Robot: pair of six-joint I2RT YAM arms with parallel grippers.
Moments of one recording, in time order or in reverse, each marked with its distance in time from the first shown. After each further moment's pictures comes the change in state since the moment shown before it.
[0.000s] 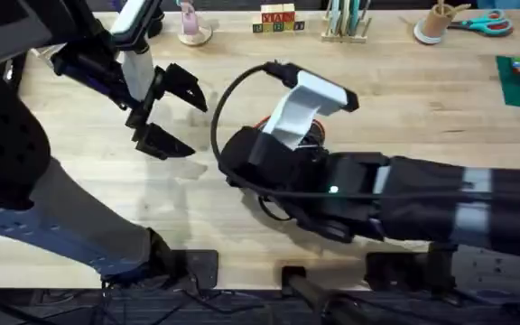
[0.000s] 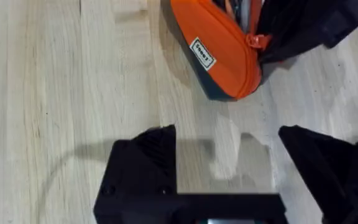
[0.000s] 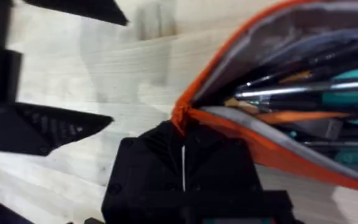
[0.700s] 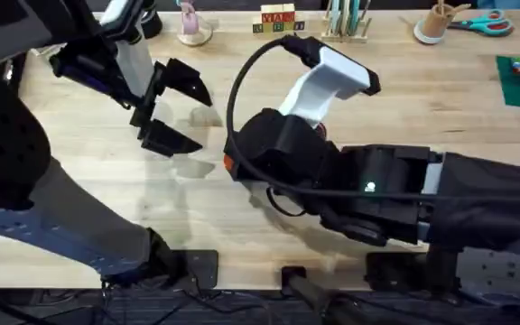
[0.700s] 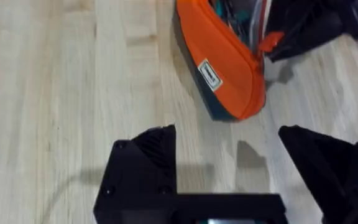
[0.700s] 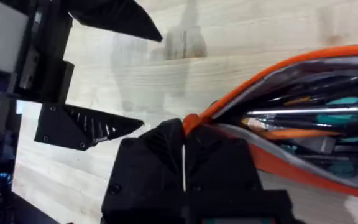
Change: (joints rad) left arm 0.000 0.000 -0.001 -0.029 0.103 -0.001; right arm -0.018 -0.120 0.002 -0.020 0.011 -0.082
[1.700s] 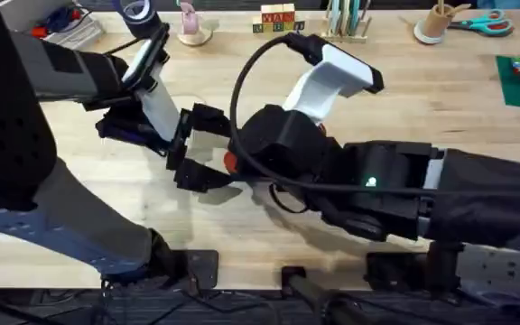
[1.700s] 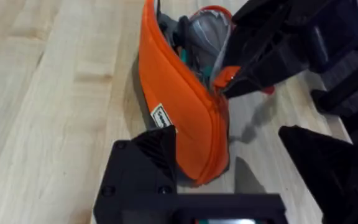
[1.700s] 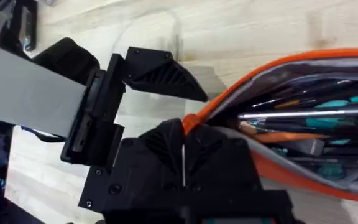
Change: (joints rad) left arm -0.057 0.000 -0.398 0.154 0.278 0.000; right arm -0.019 0.000 0.000 -0.018 0.000 -0.005
